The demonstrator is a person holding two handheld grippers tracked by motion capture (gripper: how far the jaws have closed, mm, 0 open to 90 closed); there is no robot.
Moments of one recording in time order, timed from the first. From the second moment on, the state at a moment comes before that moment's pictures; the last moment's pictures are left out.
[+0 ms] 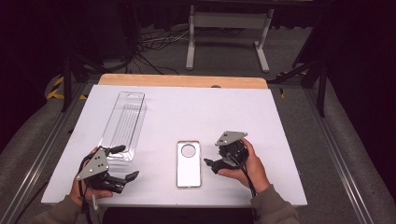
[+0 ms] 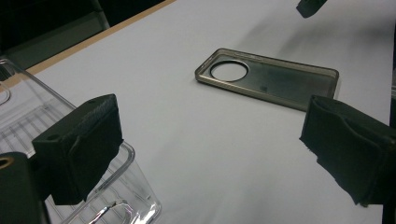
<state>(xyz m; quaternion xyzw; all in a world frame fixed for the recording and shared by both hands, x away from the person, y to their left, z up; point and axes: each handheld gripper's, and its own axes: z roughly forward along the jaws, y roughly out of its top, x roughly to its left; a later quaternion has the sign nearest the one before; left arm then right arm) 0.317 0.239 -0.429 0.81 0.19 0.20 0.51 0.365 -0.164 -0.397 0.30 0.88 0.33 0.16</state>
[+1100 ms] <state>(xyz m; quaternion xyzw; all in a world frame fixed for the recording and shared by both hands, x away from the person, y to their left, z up) 0.316 0.236 -0.432 0.82 0.18 0.19 0.51 0.456 -0.084 -0.406 0.27 0.95 0.13 0.08</state>
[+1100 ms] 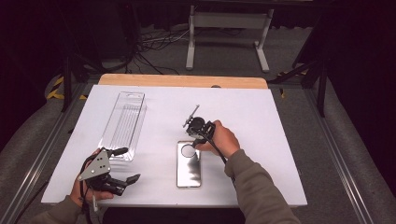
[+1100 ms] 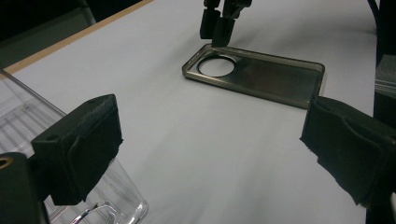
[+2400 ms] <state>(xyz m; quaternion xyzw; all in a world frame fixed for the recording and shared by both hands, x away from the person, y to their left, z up) 0.319 0.234 -0.435 0.83 0.18 0.17 0.50 0.471 -0.080 -0.420 0.27 0.96 0.10 0.08</state>
